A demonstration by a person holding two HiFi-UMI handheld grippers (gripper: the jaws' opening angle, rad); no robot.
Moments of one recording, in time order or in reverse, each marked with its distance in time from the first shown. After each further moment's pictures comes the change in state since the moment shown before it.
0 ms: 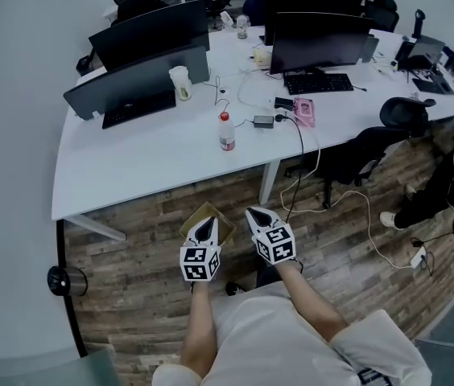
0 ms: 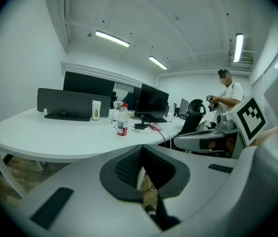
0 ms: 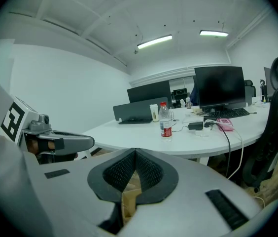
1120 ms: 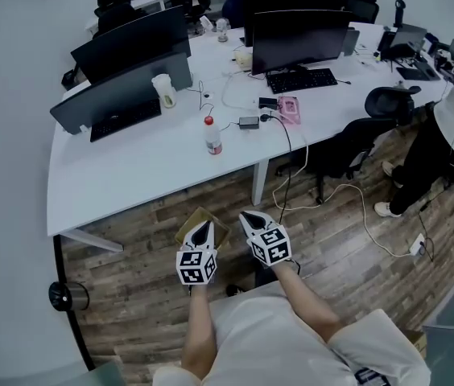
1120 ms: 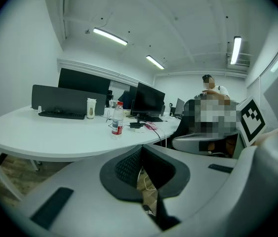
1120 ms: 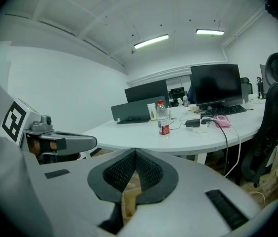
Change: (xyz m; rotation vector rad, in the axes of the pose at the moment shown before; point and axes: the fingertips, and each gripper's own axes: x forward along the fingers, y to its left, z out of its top) left arm 0.007 -0.012 -0.001 -0.006 0.011 -0.051; right arm -0.009 -0.005 -0.006 0.030 -0.001 -0.018
